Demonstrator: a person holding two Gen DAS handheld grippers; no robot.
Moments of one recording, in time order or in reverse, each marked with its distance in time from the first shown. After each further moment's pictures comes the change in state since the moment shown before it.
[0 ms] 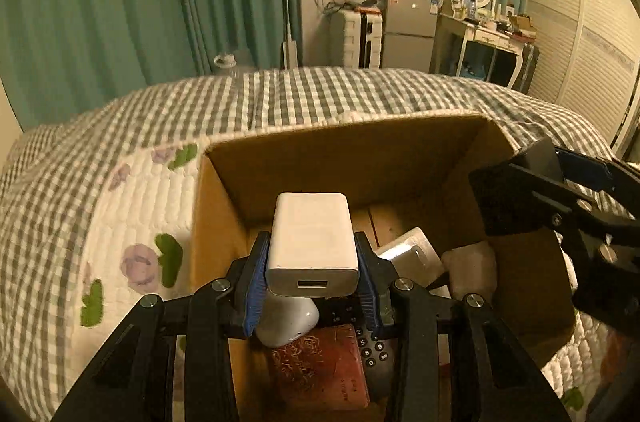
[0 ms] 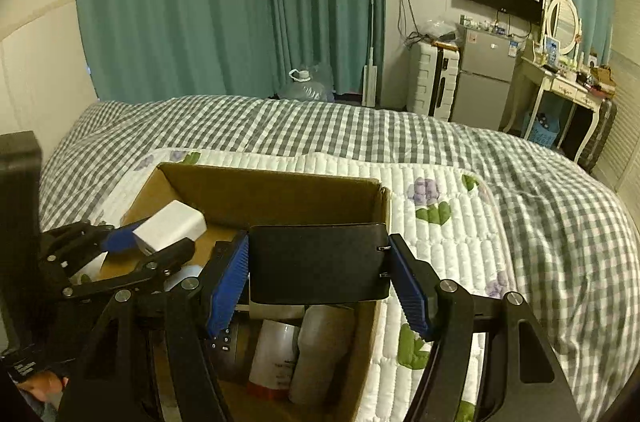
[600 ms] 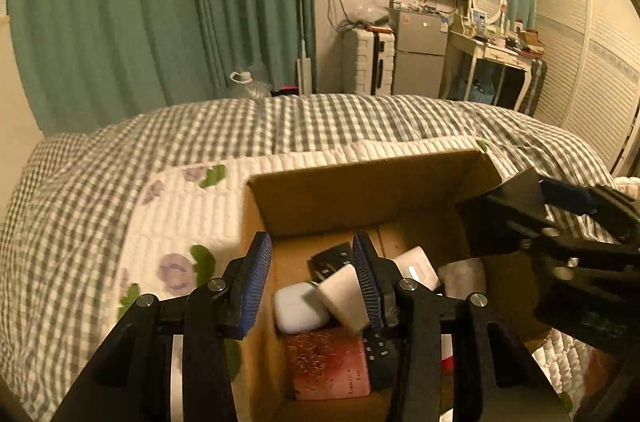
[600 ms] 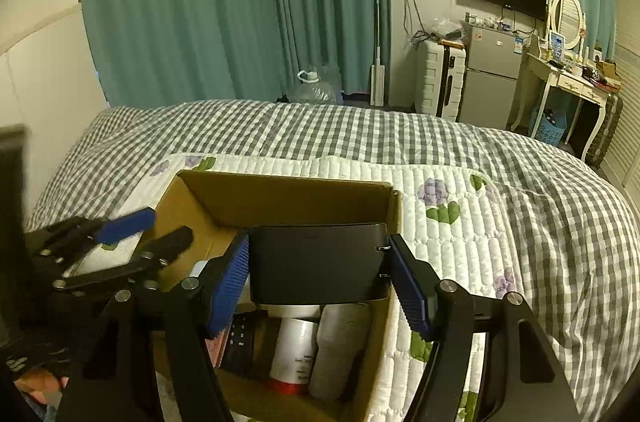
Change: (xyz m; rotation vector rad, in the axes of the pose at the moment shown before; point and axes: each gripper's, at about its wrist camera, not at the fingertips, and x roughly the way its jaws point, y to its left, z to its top) left arm -0.047 0.012 0.010 -0.015 -0.076 0.057; right arm -0.008 0.004 0.008 0.014 0.009 0.036
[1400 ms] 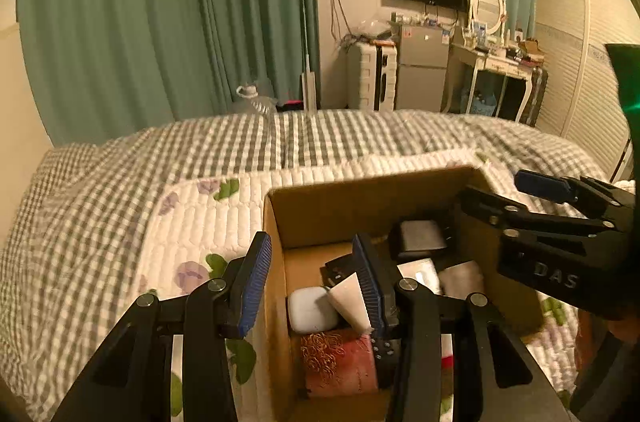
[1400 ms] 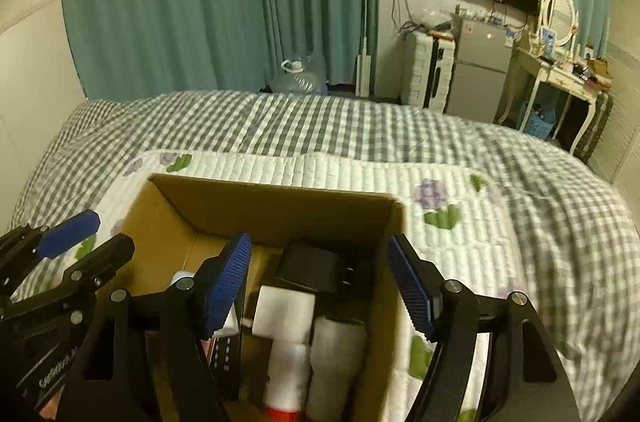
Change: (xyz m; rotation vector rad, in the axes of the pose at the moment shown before) left arm -0.025 0.004 0.003 0.002 -0.065 0.006; right arm 0.021 -0.002 0.011 0.006 0.019 -0.072
